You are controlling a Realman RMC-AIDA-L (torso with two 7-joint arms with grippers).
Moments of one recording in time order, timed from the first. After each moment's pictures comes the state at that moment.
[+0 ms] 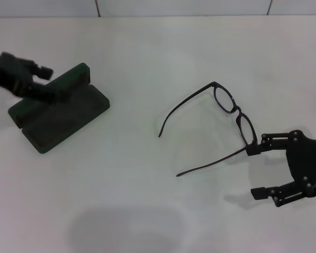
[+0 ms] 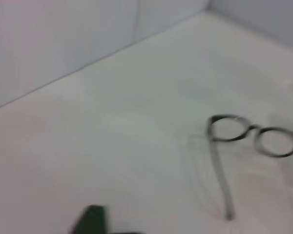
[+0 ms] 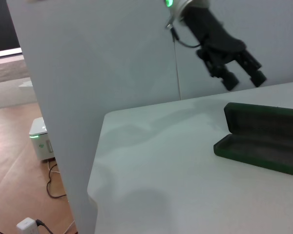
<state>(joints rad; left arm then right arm) -0.61 -1.93 0.71 1.13 2.36 1.76 -1.95 0.52 1.96 -1.04 -0.71 -1.89 -1.75 1.23</state>
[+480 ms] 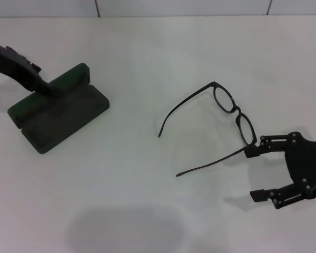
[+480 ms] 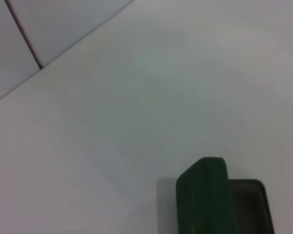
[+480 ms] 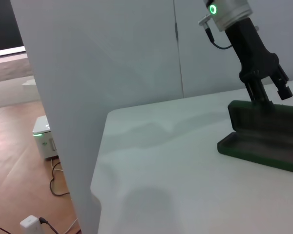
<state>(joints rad) -0.75 -1.98 0.84 1.05 2.72 1.51 -2.06 0.52 1.96 -1.05 -0.71 -1.89 -1.74 1.23</state>
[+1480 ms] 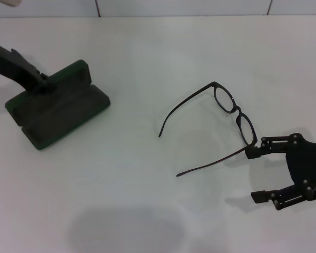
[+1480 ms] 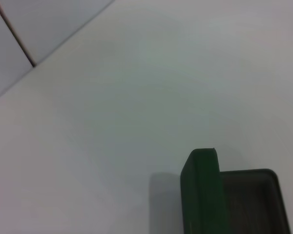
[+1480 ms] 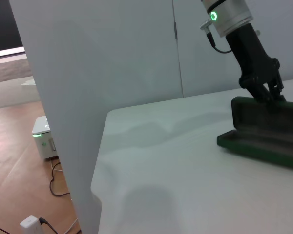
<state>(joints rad) -0.74 -1.98 0.88 1.02 2.72 1.46 -2.02 0.51 1.96 -1.05 -0.71 -1.89 -1.74 1.23</state>
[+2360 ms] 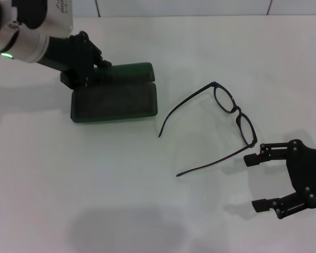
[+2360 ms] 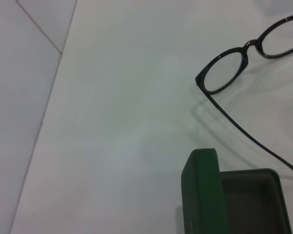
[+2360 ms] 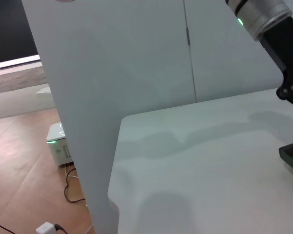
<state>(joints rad) -0.74 -2.06 0.96 1.06 2.50 1.41 -1.38 0.51 1.97 -1.05 -0.71 -1.89 -1.79 1.23</state>
